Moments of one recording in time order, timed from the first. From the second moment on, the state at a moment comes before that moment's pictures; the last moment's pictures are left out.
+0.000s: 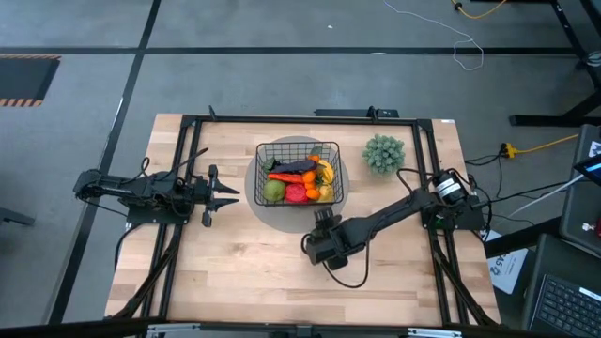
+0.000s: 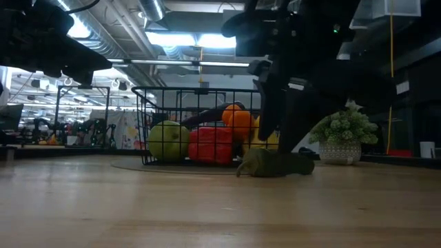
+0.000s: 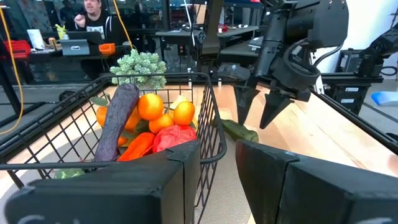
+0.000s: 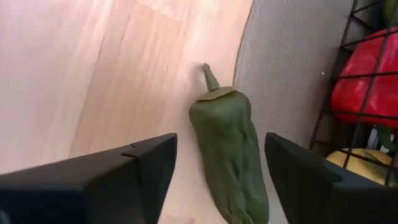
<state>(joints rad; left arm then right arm) -0.12 0.02 0.01 0.05 -0.17 0.01 0.39 2.00 1.40 -0.74 0.37 0.00</state>
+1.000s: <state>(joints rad) -0.12 0.02 0.01 0.05 -0.17 0.01 0.38 1.99 1.27 -0.67 0.38 0.14</state>
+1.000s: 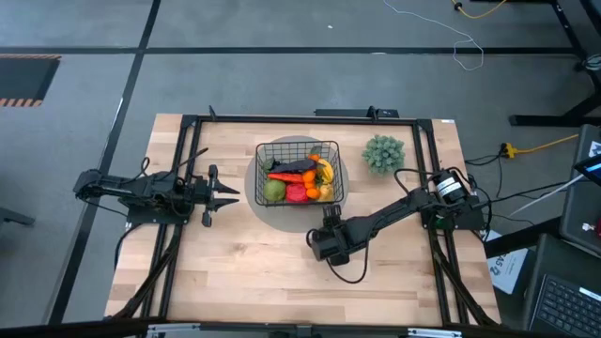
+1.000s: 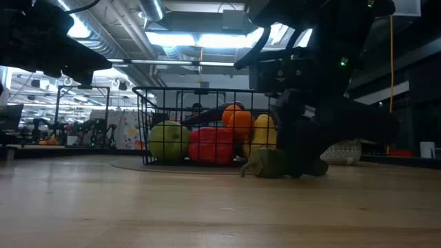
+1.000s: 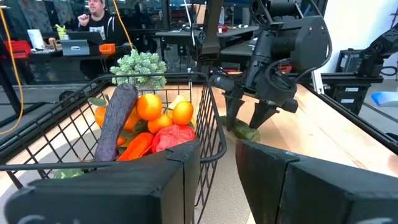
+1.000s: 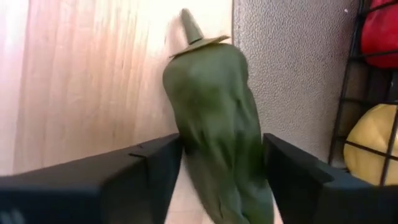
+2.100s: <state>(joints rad) -0.12 0.02 0.01 0.05 -0.17 0.01 0.44 2.00 1.51 -0.97 0.43 0.21</state>
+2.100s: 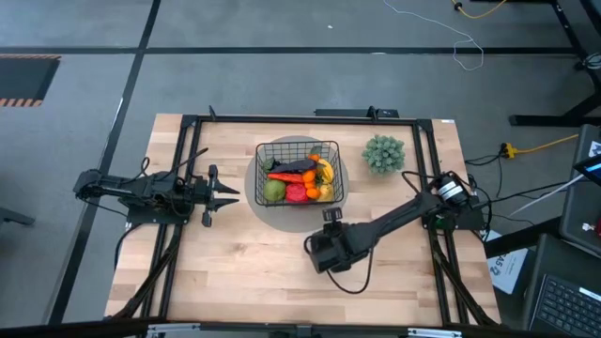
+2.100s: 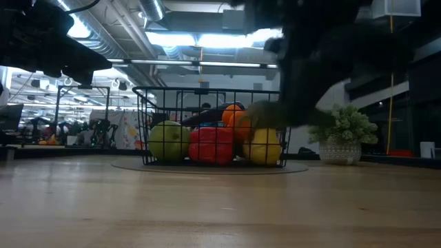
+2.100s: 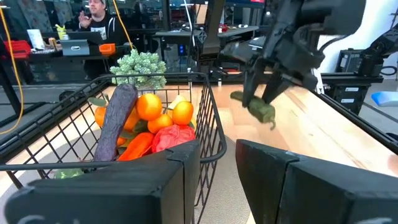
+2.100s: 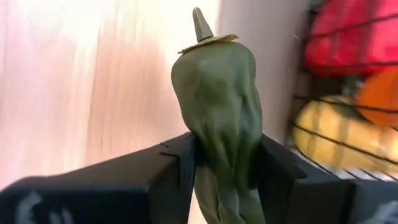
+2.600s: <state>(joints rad) -0.12 0.02 0.01 0.05 -0.17 0.01 0.45 1.99 1.76 -1.47 0.72 0.31</state>
